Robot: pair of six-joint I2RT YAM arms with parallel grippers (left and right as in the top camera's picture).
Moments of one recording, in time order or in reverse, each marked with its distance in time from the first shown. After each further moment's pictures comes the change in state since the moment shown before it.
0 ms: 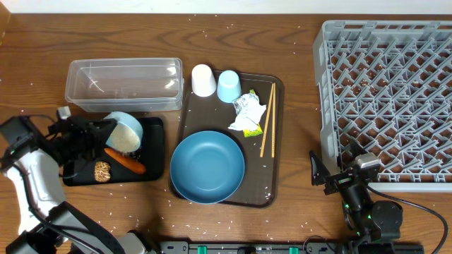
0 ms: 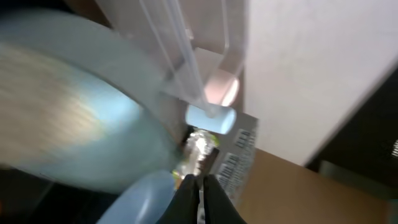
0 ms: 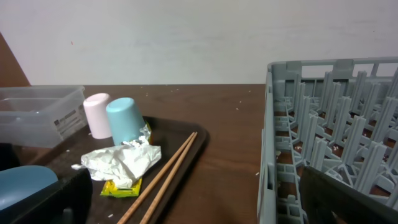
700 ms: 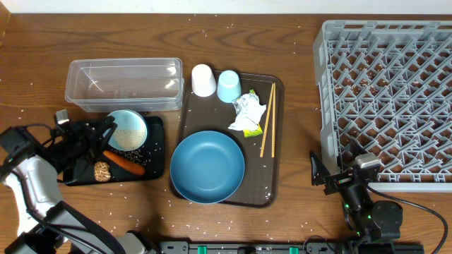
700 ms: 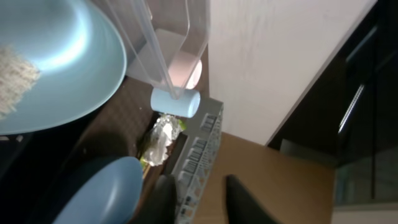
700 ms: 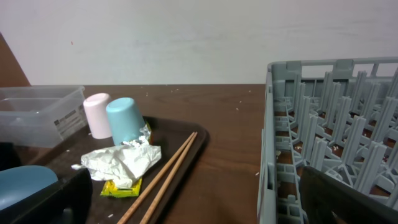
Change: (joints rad) left arm 0.019 -0.002 -0.035 0.005 0.168 0.024; right arm 0.000 0.000 0.000 0.000 0.000 0.000
